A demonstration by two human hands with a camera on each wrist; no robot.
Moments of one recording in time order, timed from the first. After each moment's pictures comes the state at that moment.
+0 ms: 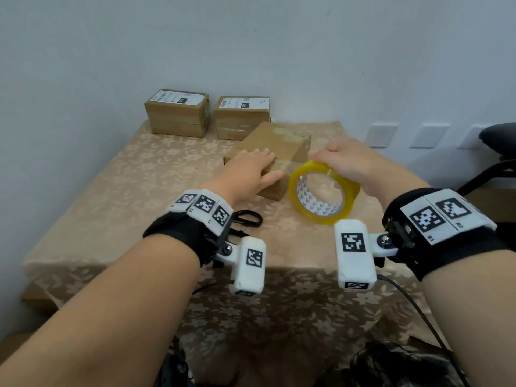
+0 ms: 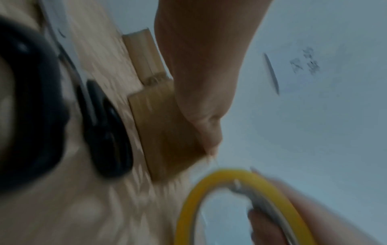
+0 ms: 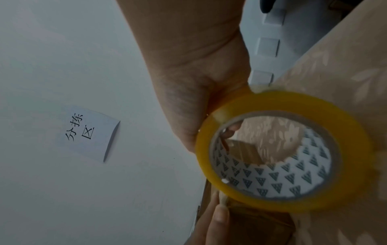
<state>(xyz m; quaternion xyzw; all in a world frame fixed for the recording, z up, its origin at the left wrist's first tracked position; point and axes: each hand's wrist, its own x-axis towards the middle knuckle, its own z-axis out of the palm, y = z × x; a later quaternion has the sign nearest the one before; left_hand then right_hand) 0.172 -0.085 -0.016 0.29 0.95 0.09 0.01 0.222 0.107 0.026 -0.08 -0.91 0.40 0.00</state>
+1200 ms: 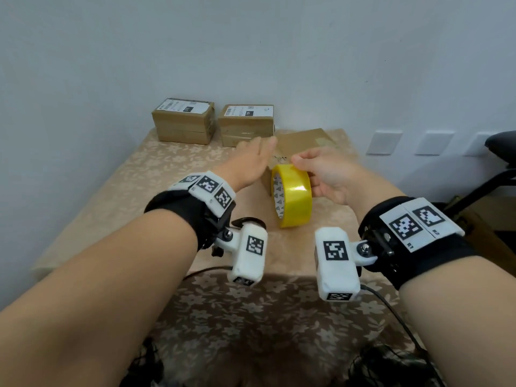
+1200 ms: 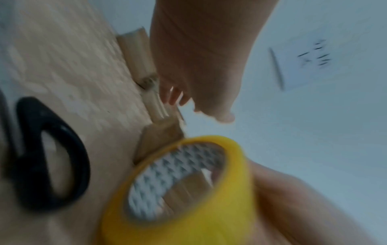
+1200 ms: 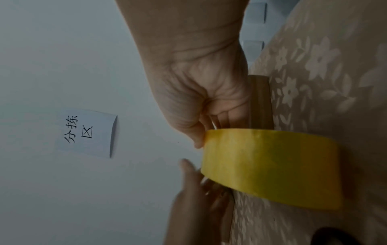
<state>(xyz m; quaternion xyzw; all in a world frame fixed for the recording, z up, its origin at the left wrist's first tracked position) 0.170 -0.081 0.015 0.16 0.94 0.29 0.04 0.218 0.072 0.026 -0.08 -0.75 0.65 -0.08</state>
